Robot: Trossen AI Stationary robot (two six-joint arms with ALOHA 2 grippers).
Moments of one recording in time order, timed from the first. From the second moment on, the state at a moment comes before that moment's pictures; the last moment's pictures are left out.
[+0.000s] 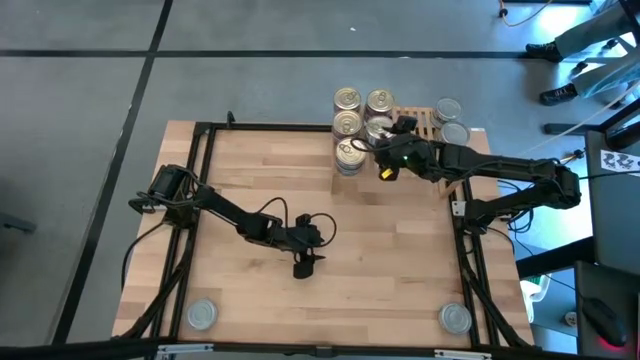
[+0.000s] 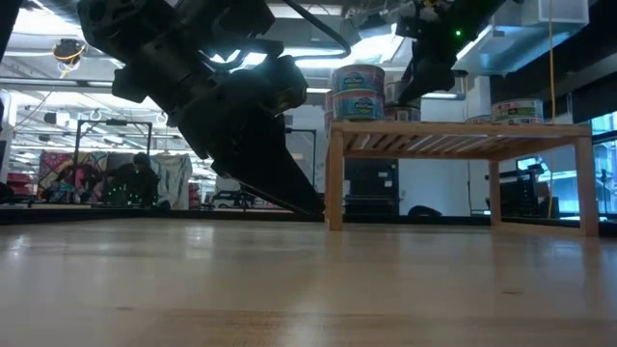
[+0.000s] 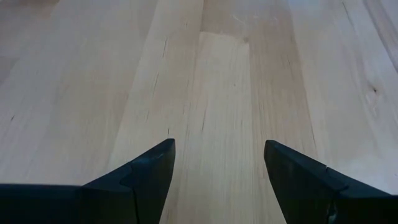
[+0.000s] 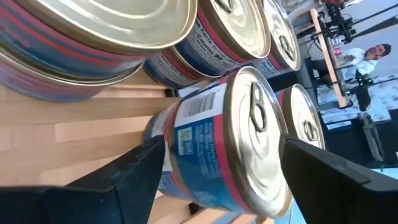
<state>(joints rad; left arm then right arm) -0.24 1.87 0.86 0.30 -0.20 -0.29 -0.23 1.23 1.05 -0.49 0.63 -0.53</state>
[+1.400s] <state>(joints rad) -0.31 1.87 1.02 0.10 -0.14 -0.11 0.65 1.22 0.54 0.05 0.54 0.37</state>
